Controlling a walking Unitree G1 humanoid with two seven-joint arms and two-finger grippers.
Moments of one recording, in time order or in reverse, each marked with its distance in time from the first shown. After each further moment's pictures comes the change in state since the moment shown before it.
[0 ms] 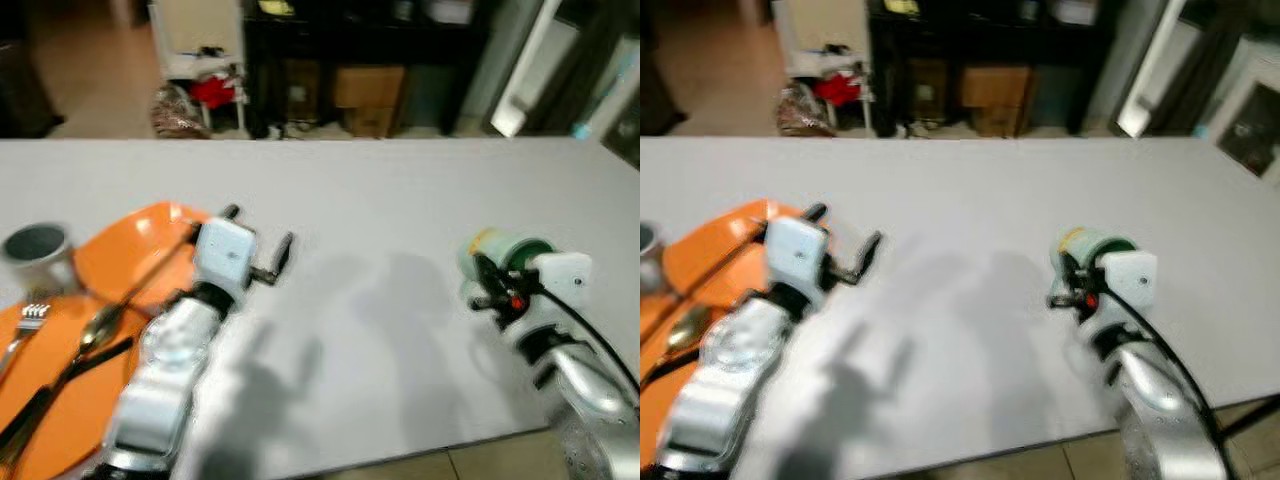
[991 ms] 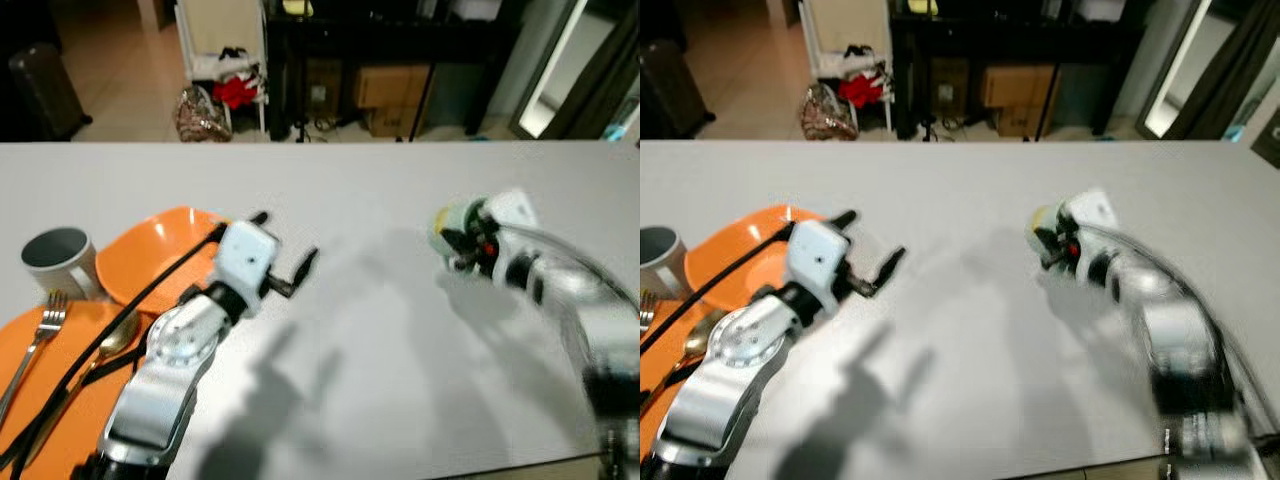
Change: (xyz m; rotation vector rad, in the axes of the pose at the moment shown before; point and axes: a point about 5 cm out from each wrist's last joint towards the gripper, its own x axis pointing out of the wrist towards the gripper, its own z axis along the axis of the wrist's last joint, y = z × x) left arm 0.001 0.000 0.006 0.052 0.018 -0.191; right arm 0.102 -0.022 0.019 -0.246 0.208 0.411
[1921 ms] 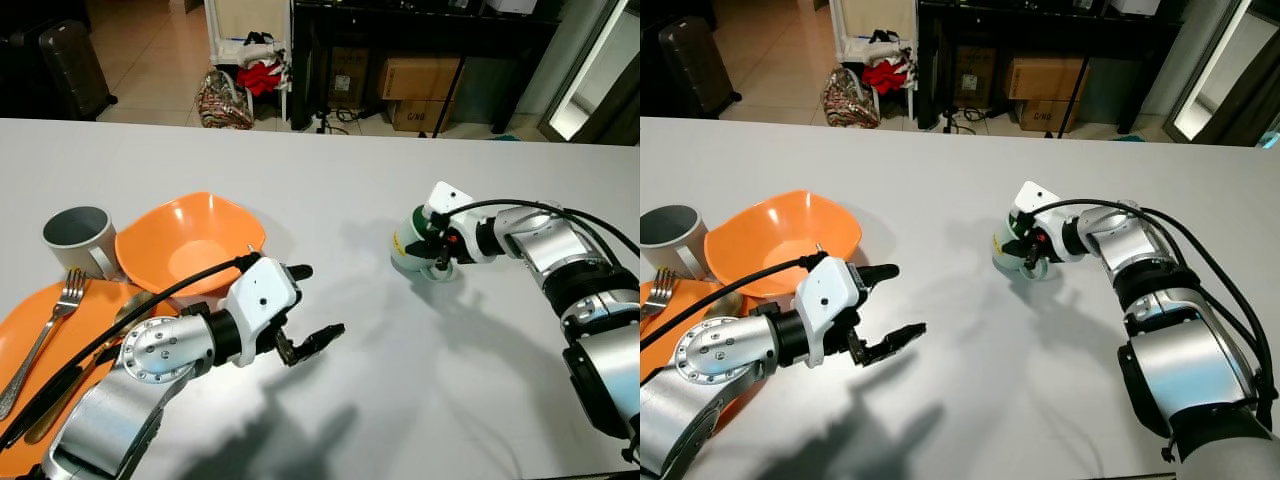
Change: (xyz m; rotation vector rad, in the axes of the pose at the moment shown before) left arm -0.031 -0.020 0.006 0.011 0.146 -0.441; right arm 0.045 0.001 0.015 -0.292 0.274 0.453
